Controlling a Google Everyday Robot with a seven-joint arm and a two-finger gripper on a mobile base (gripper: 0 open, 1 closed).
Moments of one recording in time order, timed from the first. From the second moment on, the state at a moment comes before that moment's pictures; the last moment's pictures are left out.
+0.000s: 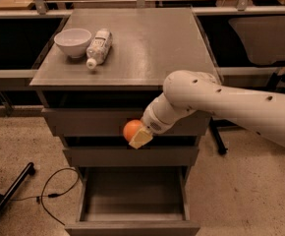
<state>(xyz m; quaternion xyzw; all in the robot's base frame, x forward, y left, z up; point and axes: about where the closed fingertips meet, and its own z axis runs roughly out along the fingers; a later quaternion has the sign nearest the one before) 0.568 0.002 0.699 -0.55 0.79 0.13 0.24</state>
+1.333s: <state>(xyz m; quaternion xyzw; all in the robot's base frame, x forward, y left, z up) 0.562 -0.009 0.634 -0.55 0.79 0.17 0.23</state>
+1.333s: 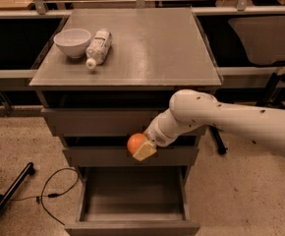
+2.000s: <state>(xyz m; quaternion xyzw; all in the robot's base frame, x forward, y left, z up) 0.566 -0.008 0.562 -0.54 0.79 0.23 0.18</state>
